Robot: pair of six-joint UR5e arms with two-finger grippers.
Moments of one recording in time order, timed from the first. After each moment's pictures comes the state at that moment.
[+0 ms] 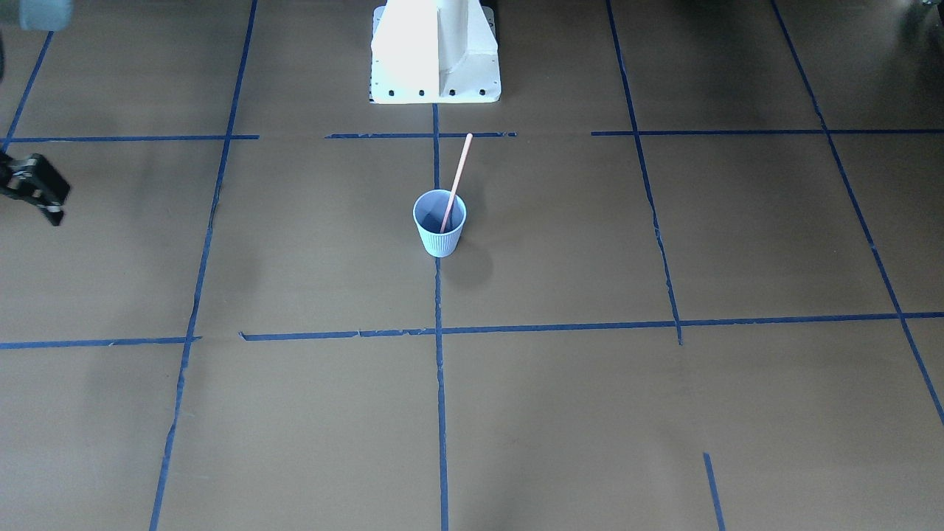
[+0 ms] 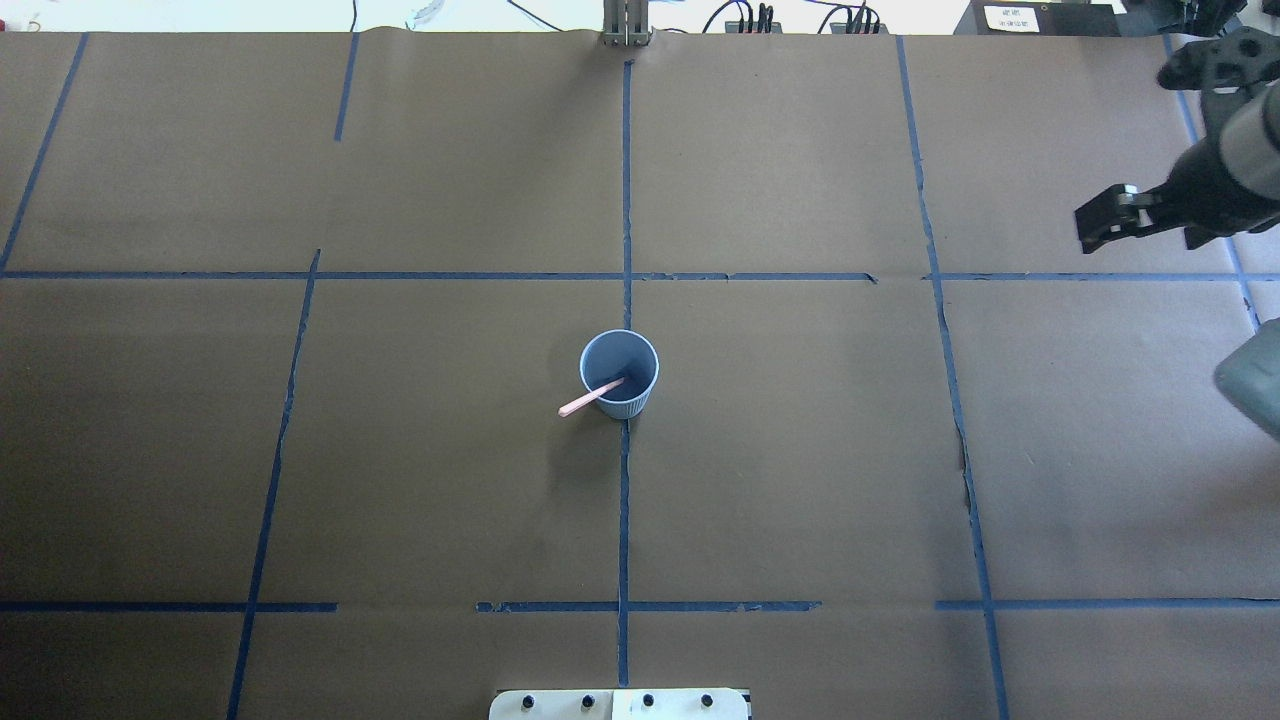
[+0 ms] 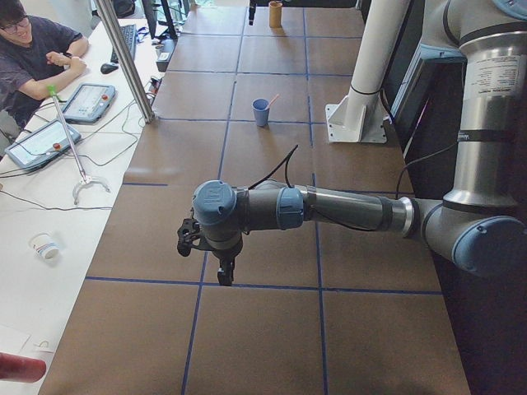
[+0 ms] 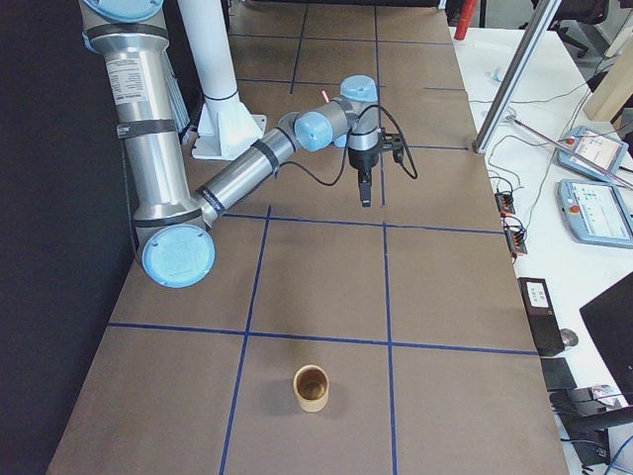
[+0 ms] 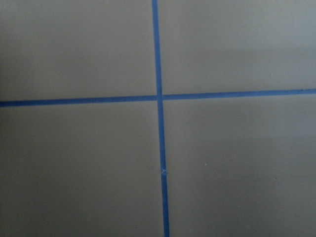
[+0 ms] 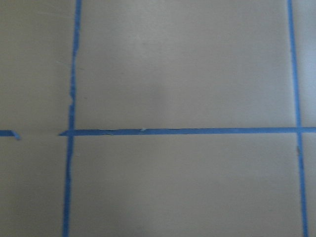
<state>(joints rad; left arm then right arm) -1.65 -1.56 -1.71 -1.38 -2.41 0.12 1.19 -1.47 2.03 -1.74 2.11 0.54</state>
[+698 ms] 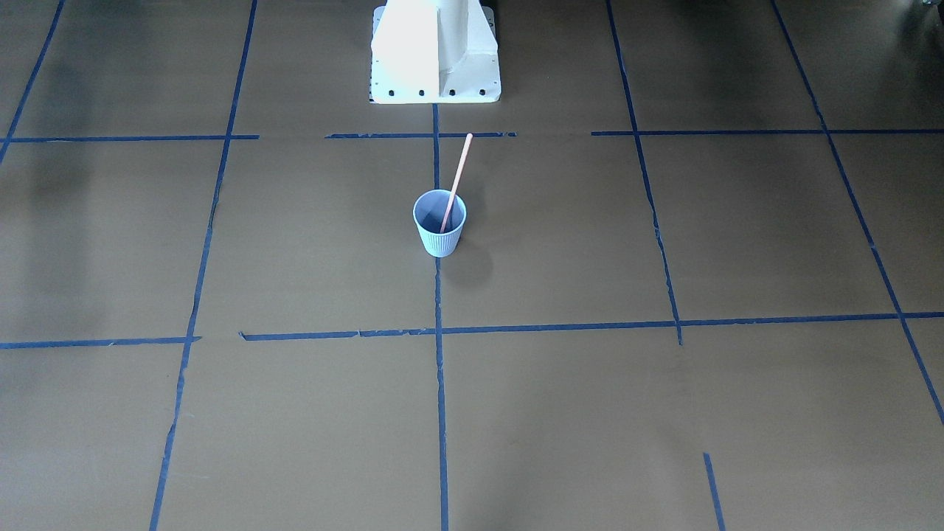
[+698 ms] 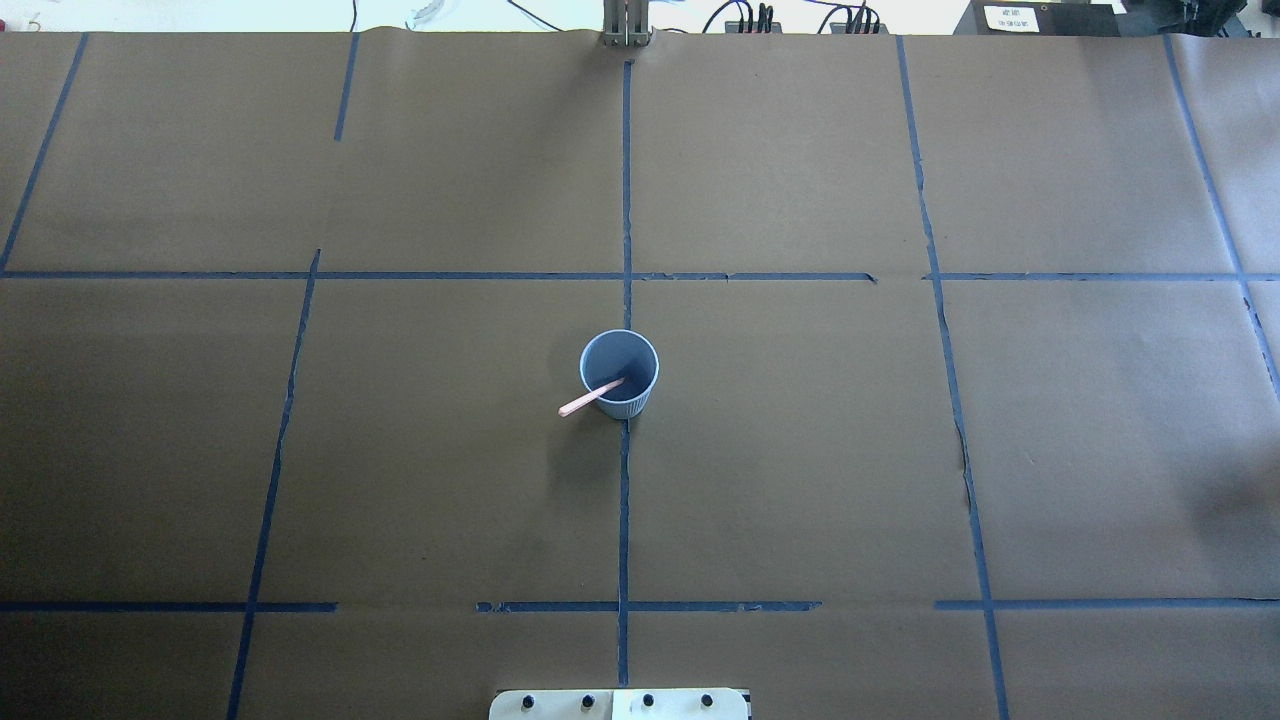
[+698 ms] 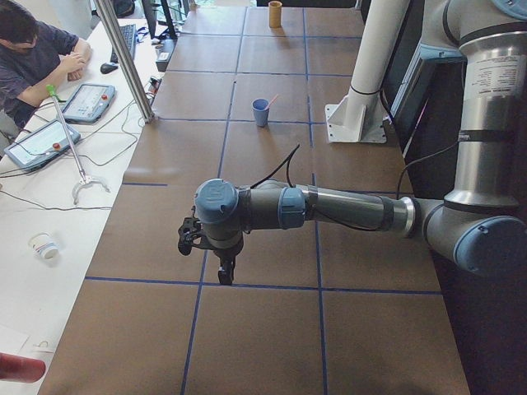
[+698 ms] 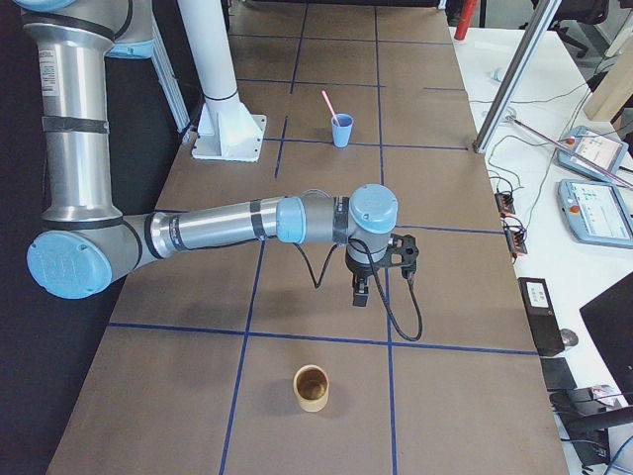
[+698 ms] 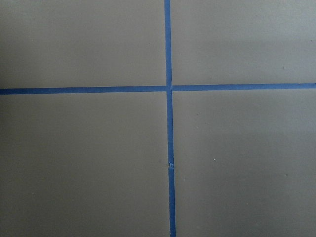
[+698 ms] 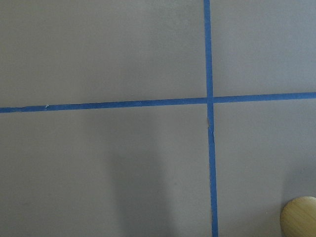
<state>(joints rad) -1.65 -1.55 -1.72 -1.39 -2.41 0.12 1.57 -1.58 1.78 -1.73 2.43 0.08</state>
